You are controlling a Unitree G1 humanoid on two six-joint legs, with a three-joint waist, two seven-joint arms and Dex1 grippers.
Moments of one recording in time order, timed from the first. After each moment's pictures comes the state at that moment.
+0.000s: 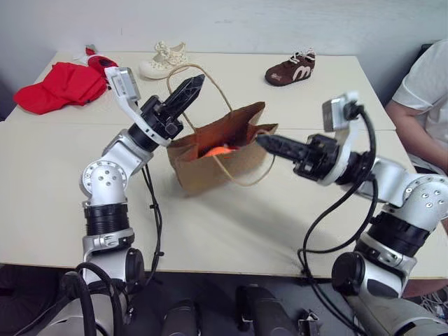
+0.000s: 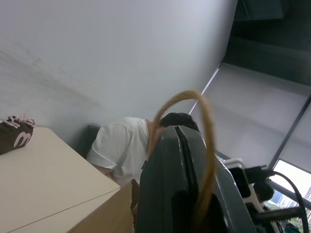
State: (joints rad) left arm -0.81 0.32 0.34 0.17 -1.02 0.75 -0.68; right arm -0.80 -0.28 -0.59 -0.17 1.39 1.54 0.22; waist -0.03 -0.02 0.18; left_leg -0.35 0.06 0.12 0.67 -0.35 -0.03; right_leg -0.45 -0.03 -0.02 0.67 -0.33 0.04
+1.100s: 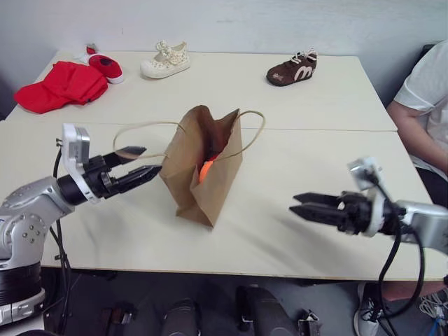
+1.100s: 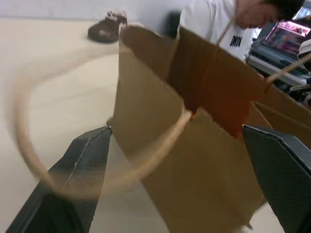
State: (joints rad) left arm -0.29 0.76 0.39 -0.18 -0.83 0.73 -0.84; right arm -0.22 -0.81 -0.27 -0.33 1.22 1.13 0.75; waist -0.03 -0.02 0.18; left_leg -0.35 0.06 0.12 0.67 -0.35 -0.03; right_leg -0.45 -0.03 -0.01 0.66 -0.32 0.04
